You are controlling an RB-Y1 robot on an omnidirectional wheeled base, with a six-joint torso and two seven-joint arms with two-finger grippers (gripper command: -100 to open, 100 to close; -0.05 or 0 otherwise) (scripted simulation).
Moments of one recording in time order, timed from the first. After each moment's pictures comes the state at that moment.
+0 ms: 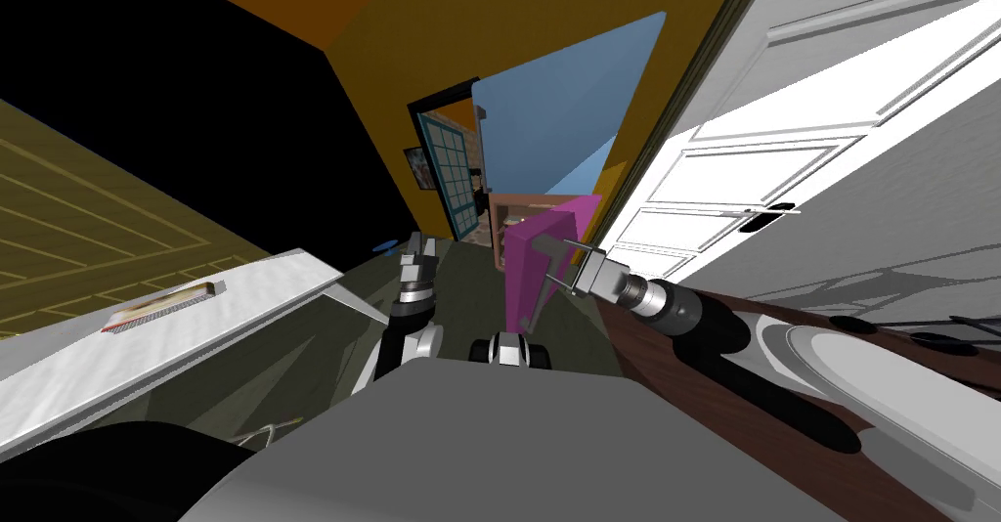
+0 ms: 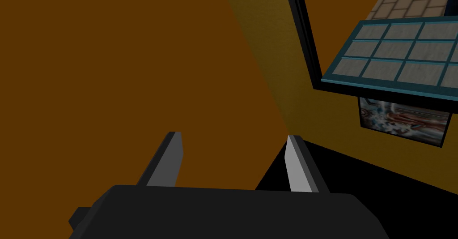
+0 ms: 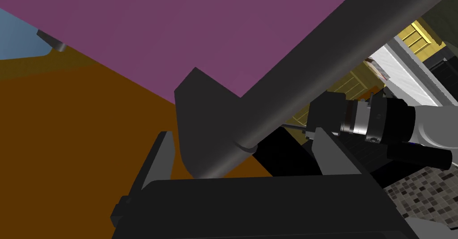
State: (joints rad) left arm 0.52 -0.02 -0.05 -2.37 -0.10 -0.48 -0.07; right arm 0.48 -1.00 -0.21 -2.56 0.90 -0.39 0.31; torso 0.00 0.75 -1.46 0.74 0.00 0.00
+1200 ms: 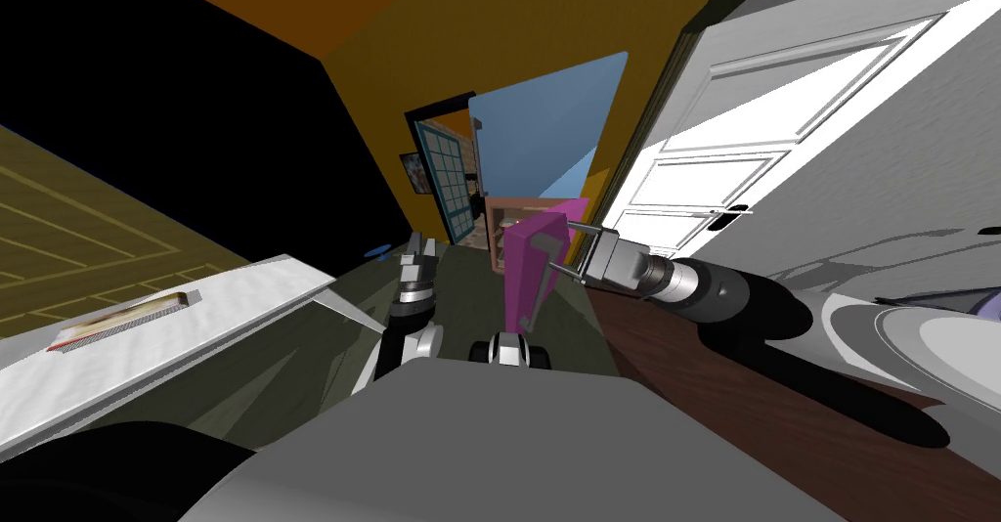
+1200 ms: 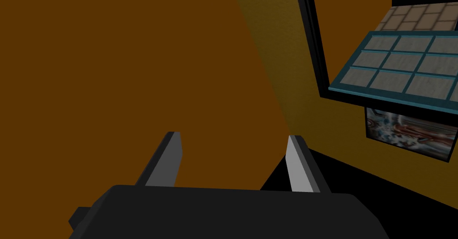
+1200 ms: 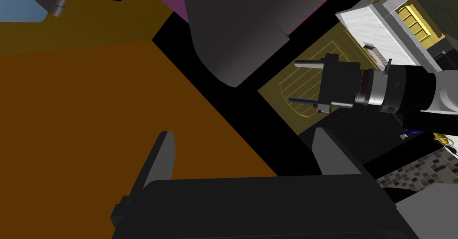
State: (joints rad) left arm 0.52 -0.02 -0.05 -2.37 -0.10 -0.48 -0.07; right arm 0.43 -1.13 -0.37 -2.61 0.81 -0.37 0.15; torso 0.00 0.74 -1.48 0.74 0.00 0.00
